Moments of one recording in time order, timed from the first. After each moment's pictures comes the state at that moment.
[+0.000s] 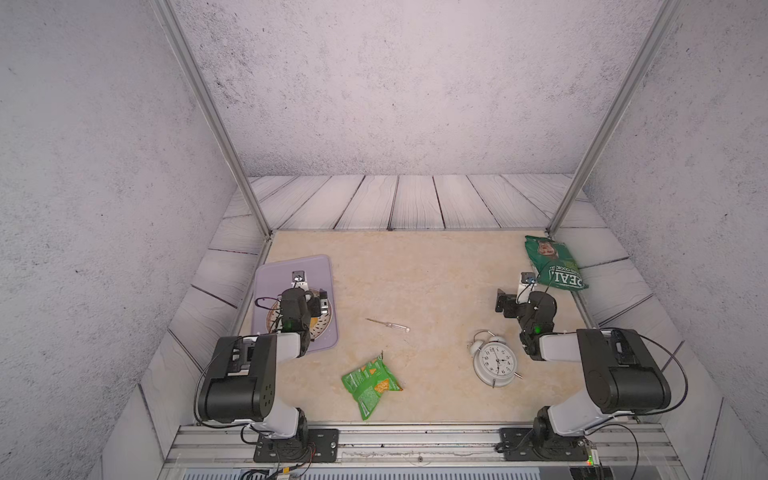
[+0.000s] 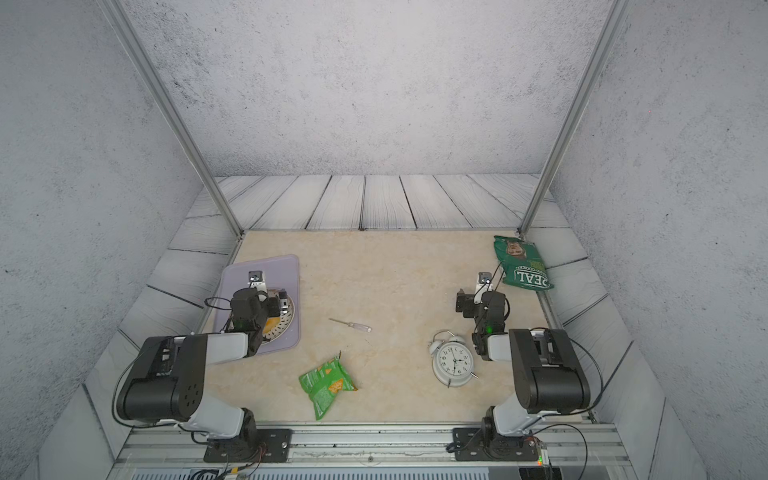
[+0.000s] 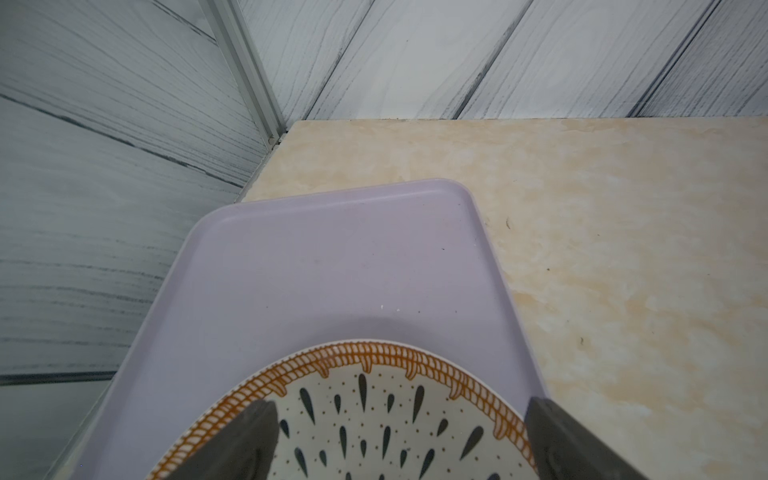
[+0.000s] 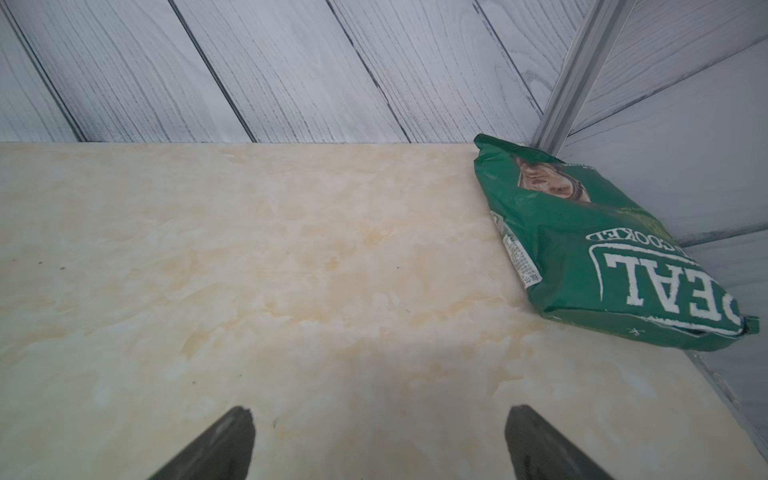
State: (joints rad) left arm 0.00 1.53 0.47 0.63 -0.13 0.01; right arm 0.02 1.56 0.42 0.76 0.06 -0.02
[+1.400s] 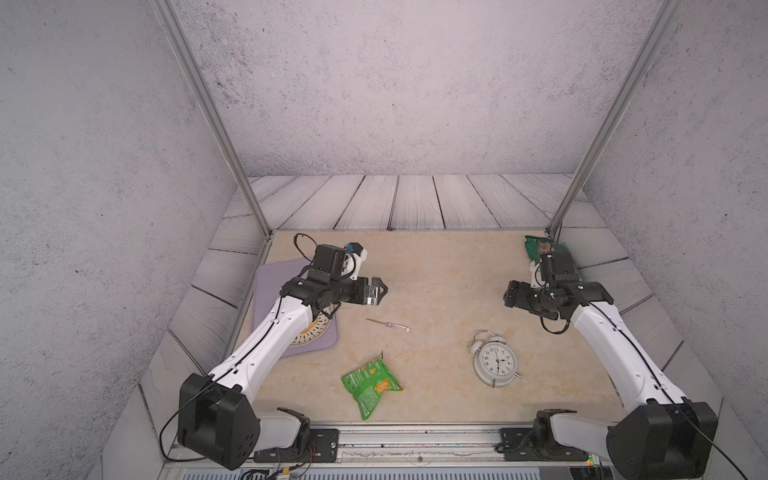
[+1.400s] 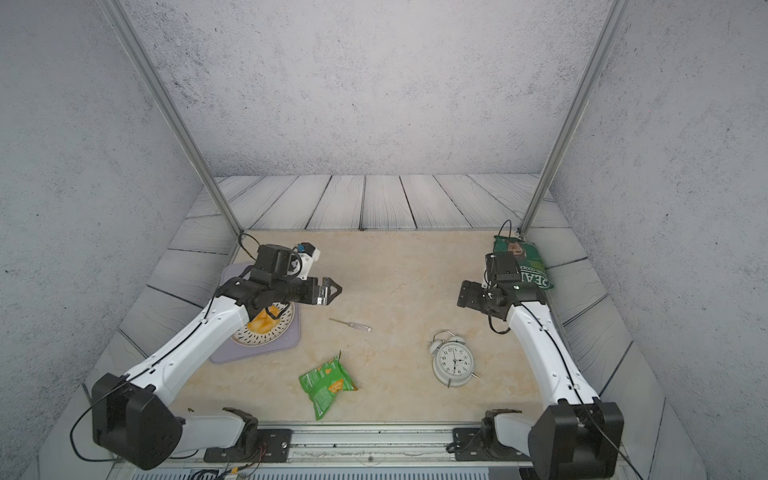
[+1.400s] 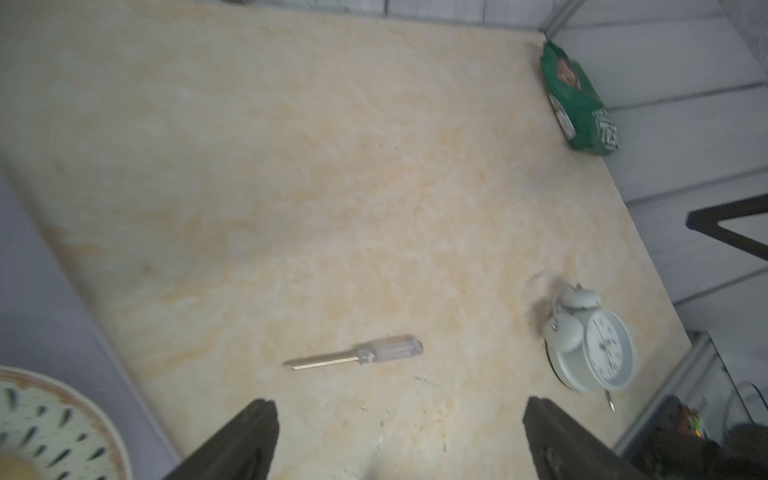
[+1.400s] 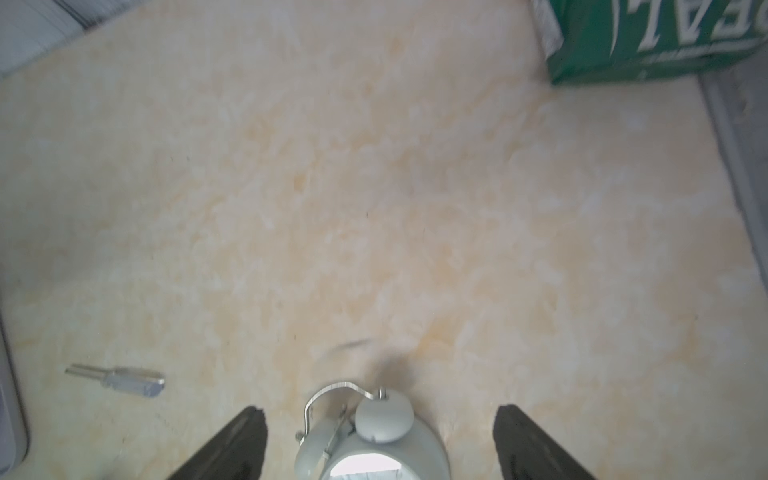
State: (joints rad) left arm -0.42 1.33 1.13 -0.63 0.39 -0.22; right arm 0.08 1.24 1.11 -0.98 -0.07 0.34
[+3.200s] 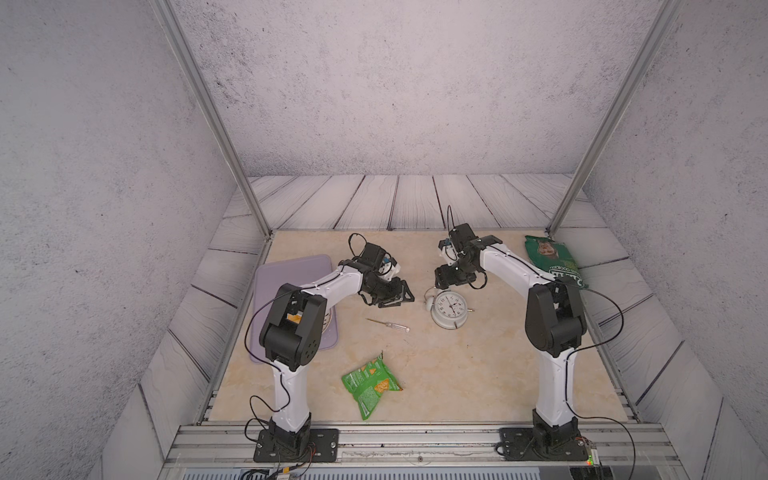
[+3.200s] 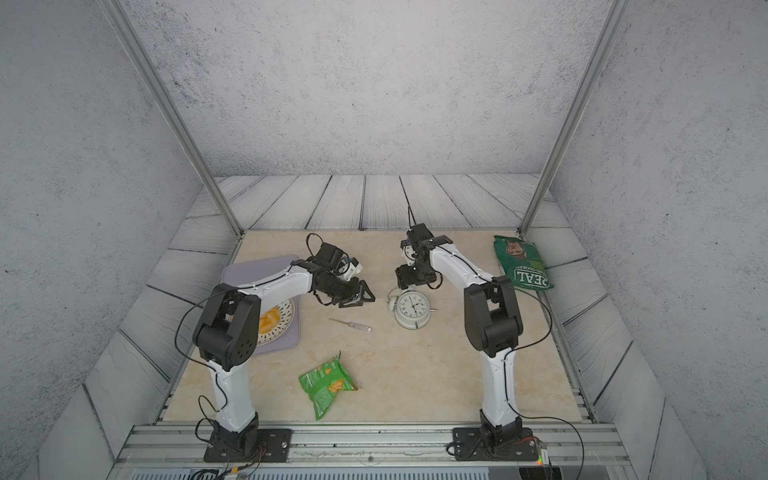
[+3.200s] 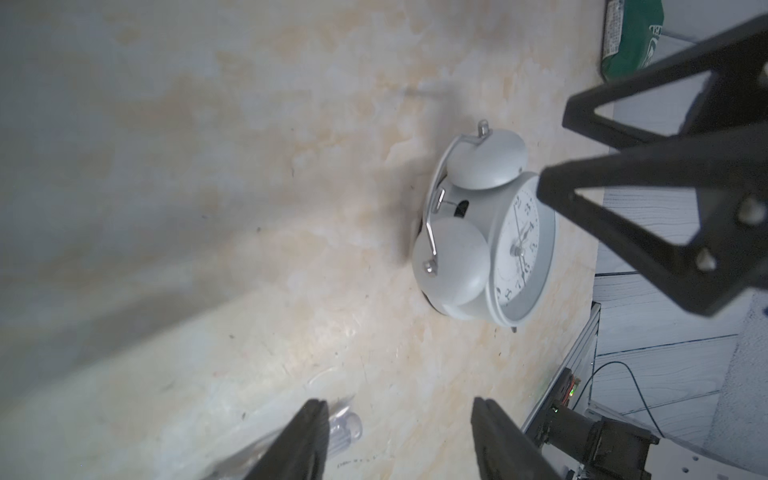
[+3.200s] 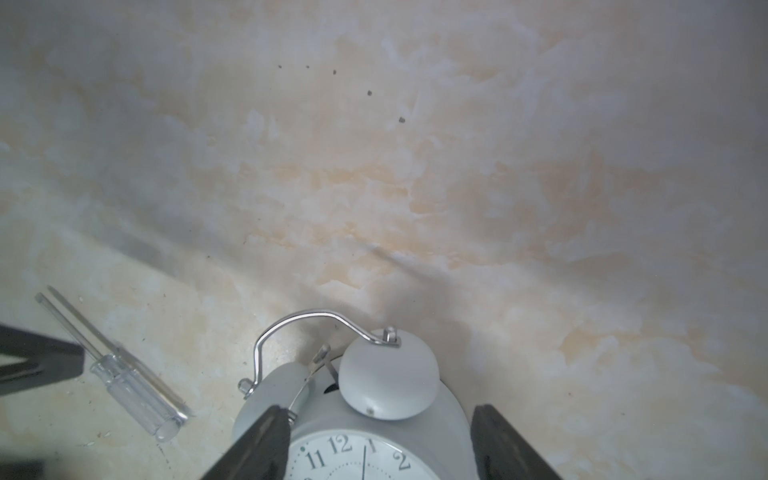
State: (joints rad) left arm -0.45 2.01 1.44 -0.52 0.66 -0.44; right arm 0.39 2.03 1.68 -0.87 -0.19 0.02
